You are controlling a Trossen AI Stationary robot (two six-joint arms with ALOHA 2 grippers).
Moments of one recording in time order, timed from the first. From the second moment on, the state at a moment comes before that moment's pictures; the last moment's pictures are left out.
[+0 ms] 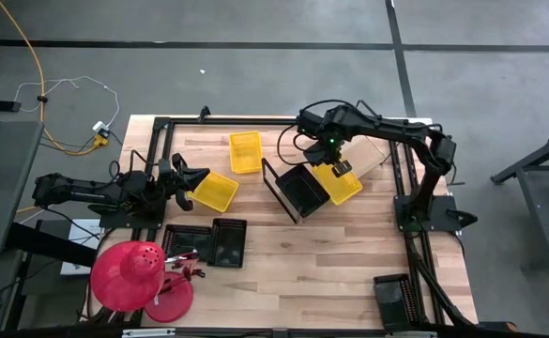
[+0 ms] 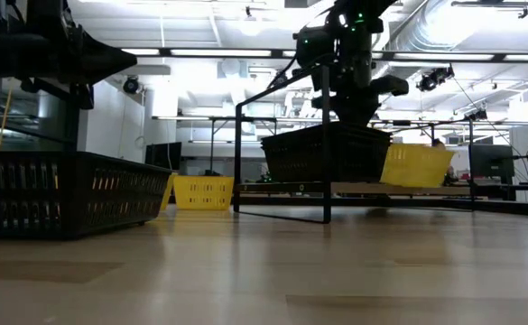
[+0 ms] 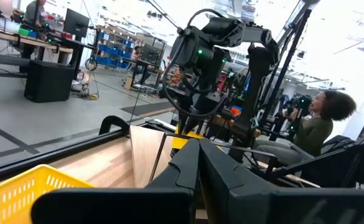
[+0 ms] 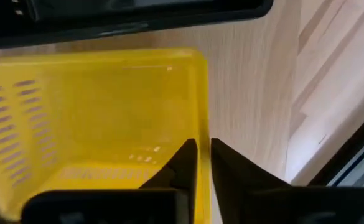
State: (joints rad) left arm 0.07 0.22 0.01 0.36 -0.40 -0.25; right arm -0.42 1.79 1.53 -1.22 0.02 -0.97
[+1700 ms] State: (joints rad) left arm 0.07 0.22 0.01 0.39 -0.41 -0.22; right arm -0.08 1.17 0.81 -0.92 -0.08 0.36
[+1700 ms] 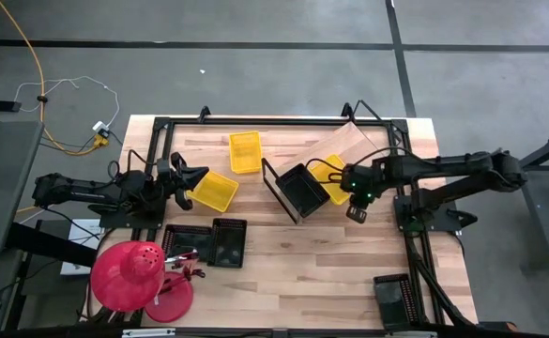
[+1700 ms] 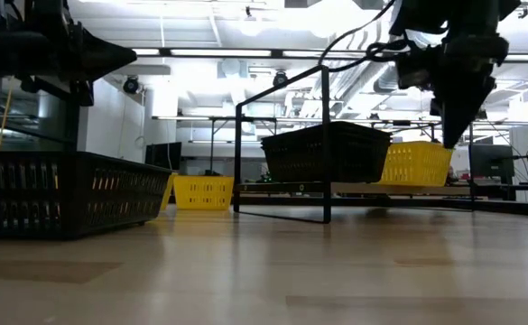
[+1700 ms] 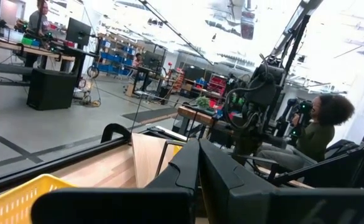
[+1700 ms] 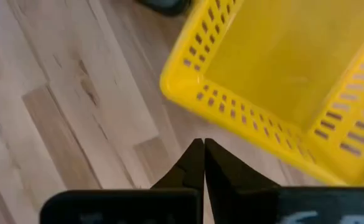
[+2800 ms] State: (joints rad) left arm 0.07 0.22 0.01 0.39 -0.44 -0.22; right arm -0.08 1.19 0.81 -0.79 0.07 0.22
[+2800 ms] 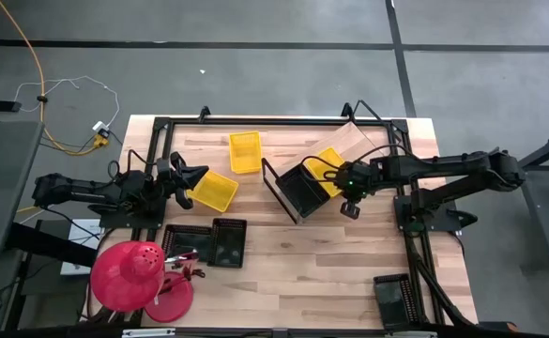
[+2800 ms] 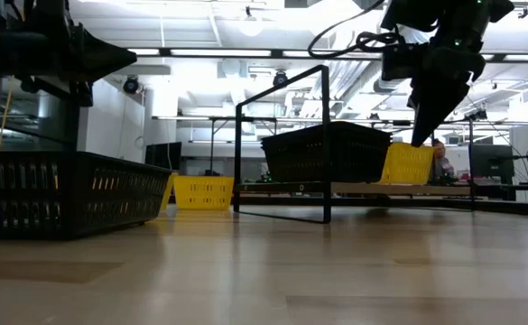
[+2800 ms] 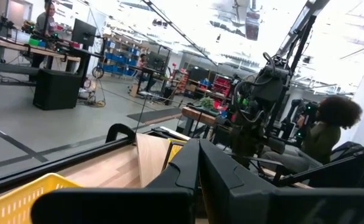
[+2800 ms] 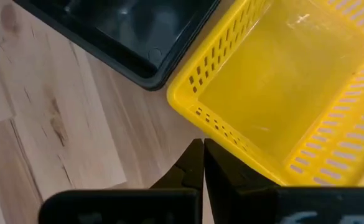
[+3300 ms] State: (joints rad) left arm 0.07 0.22 0.01 0.39 -0.44 -0.22; right arm -0.08 1.17 0.83 -0.95 0.06 0.20
